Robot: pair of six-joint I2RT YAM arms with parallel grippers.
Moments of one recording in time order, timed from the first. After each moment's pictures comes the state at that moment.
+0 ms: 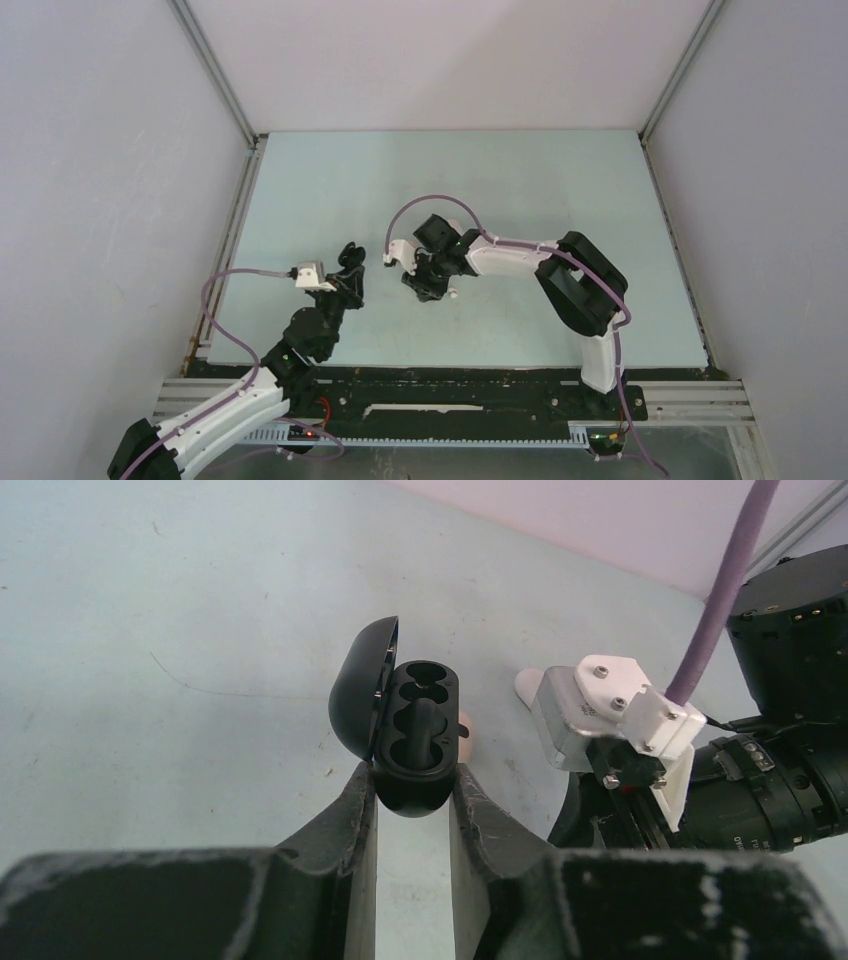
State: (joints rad) left arm -0.73 0.47 0.01 0.45 -0.57 -0.42; right arm 0.86 1.97 1.27 -0.35 -0.40 -0.41
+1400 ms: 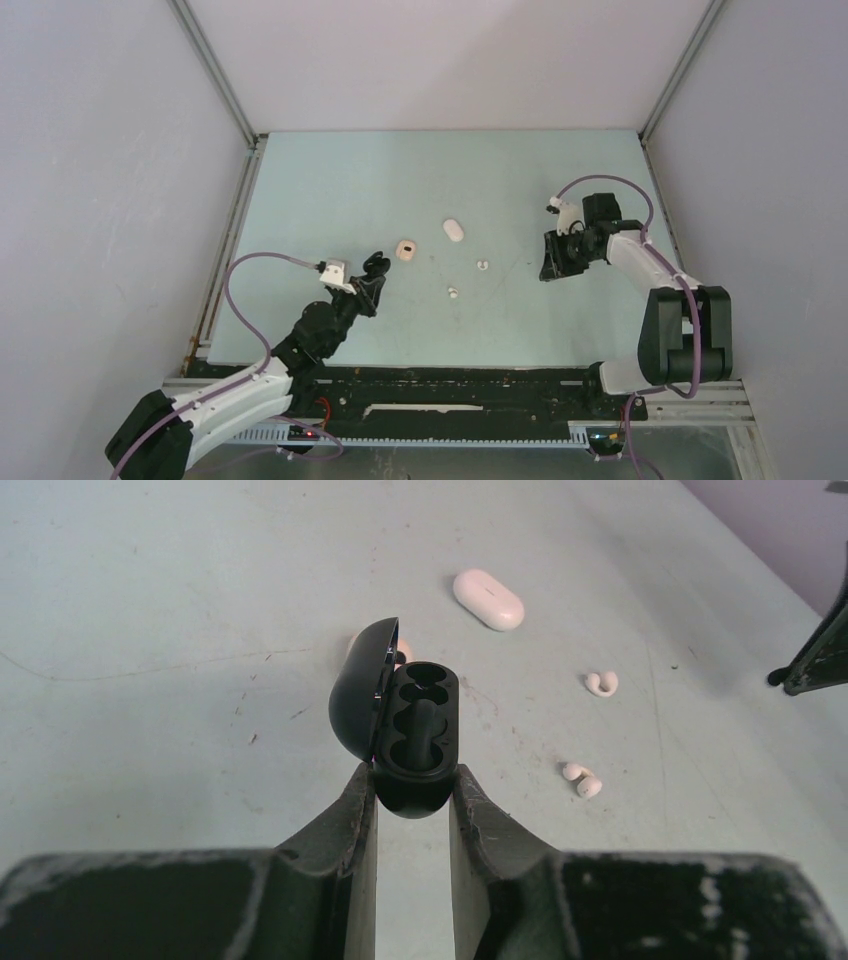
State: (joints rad) left arm -0.73 0.68 0.01 0.58 -0.32 -0.34; right arm 0.03 1.44 0.88 -0.63 -0.47 -0.16
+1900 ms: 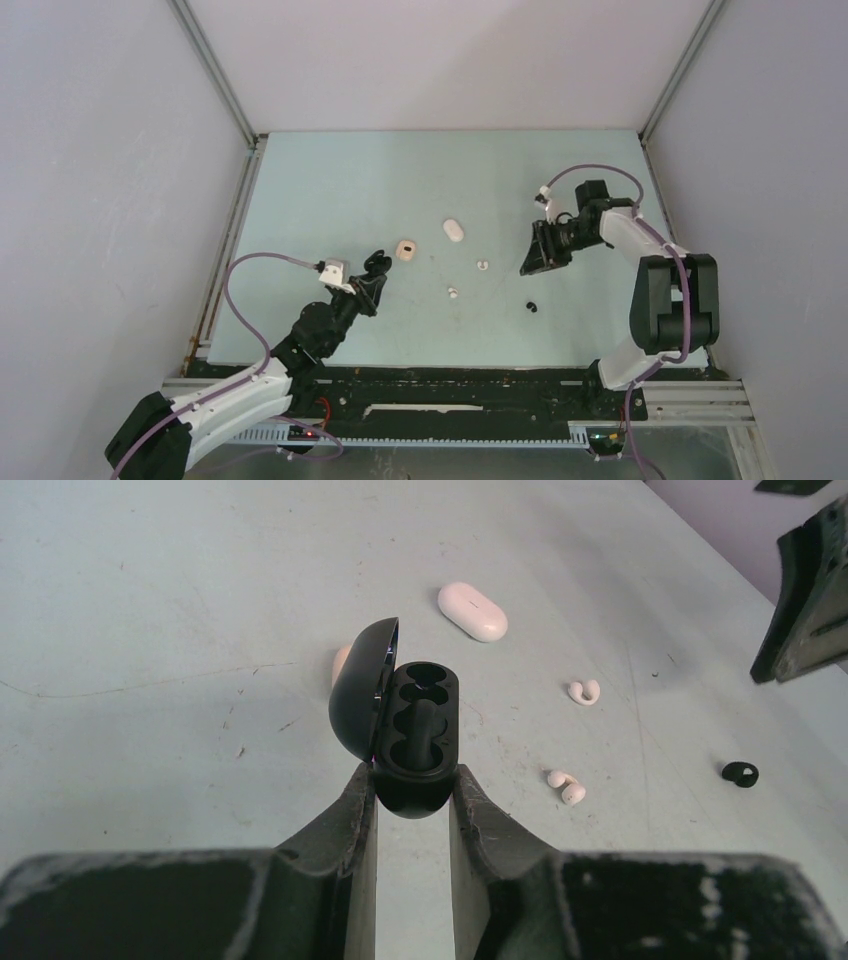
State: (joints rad) left arm -0.73 0.67 0.01 0.60 -0.30 -0.34; right arm 0.05 1.62 1.03 -0.80 -0.80 -0.19
